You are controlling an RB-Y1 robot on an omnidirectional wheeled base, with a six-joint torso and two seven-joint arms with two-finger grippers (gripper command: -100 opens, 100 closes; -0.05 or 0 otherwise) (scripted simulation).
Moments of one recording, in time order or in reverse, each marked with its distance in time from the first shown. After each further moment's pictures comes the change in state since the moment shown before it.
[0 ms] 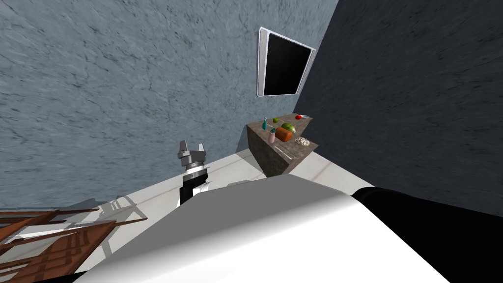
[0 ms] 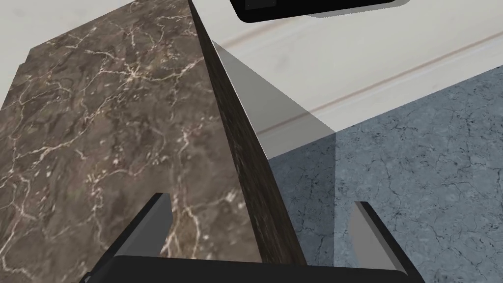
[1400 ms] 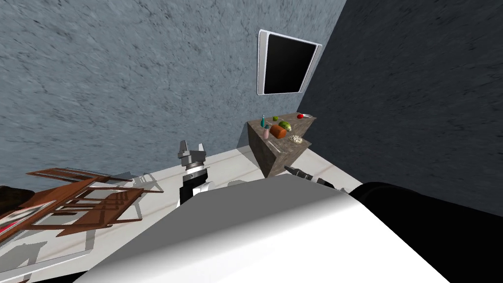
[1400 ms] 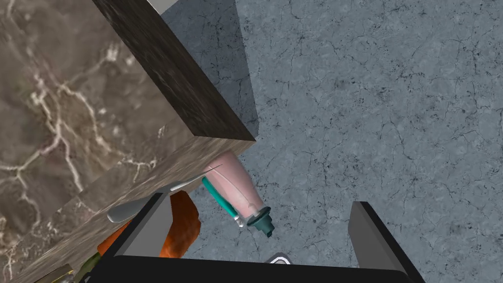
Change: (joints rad) left arm 0.000 0.000 0.000 0.000 0.000 0.000 0.000; right arm -0.231 0.259 0.112 -0.190 -0.384 0.095 0.149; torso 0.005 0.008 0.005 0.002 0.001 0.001
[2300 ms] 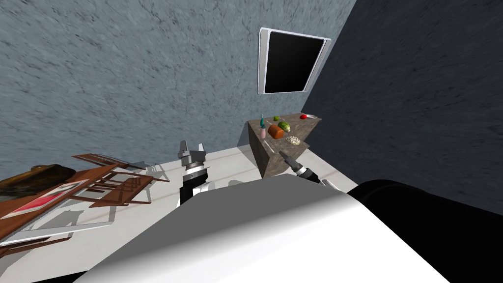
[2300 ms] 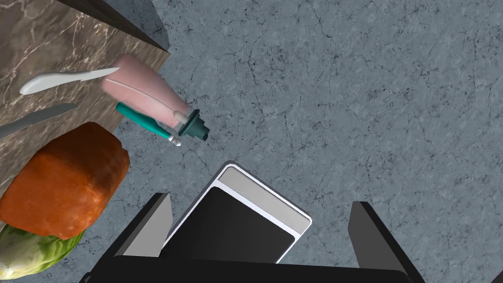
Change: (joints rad) left arm 0.000 0.000 0.000 0.000 0.000 0.000 0.000; right arm -0.164 0.184 0.073 -0.128 -0.261 0.030 0.133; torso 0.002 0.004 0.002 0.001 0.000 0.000
